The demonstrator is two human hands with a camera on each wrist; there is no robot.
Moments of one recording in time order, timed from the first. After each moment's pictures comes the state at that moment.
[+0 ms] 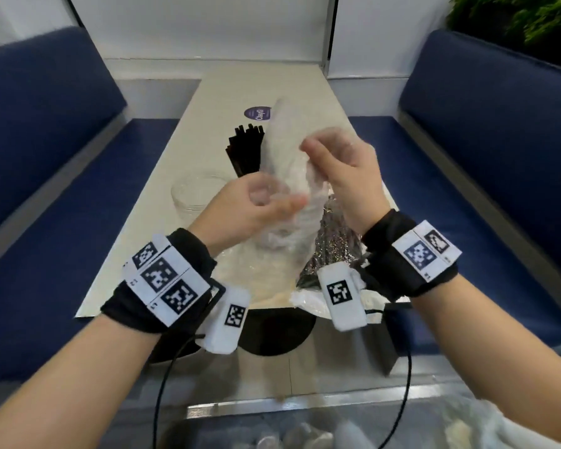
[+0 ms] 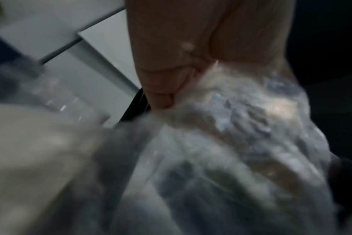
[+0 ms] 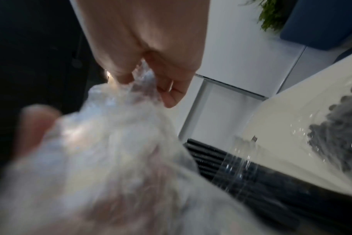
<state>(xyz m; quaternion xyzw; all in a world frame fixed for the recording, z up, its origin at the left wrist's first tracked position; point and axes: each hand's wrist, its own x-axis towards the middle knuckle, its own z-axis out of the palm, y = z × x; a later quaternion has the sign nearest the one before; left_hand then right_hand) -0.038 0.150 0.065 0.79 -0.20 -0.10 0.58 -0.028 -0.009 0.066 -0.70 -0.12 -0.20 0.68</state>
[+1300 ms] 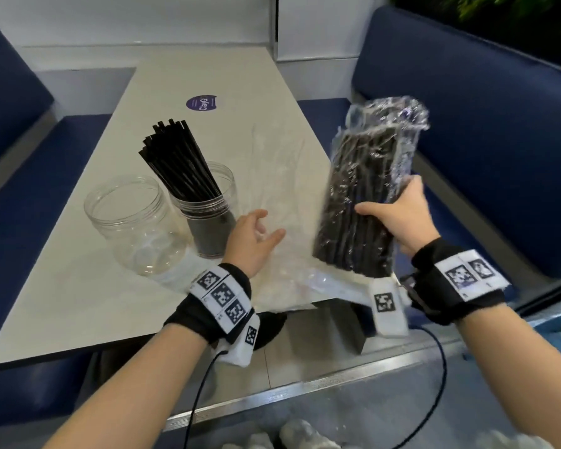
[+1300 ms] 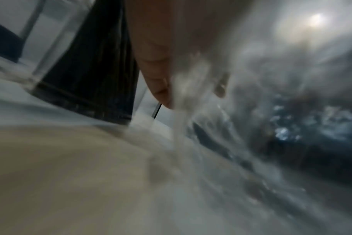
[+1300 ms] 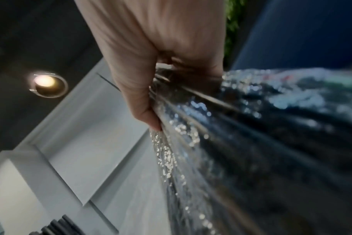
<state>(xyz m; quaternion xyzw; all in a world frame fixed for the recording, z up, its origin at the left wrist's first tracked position) 0.006 0.053 -0.057 0.86 -0.11 -0.06 0.49 -0.059 -0.163 0.000 -0.77 0.23 -0.19 0.56</state>
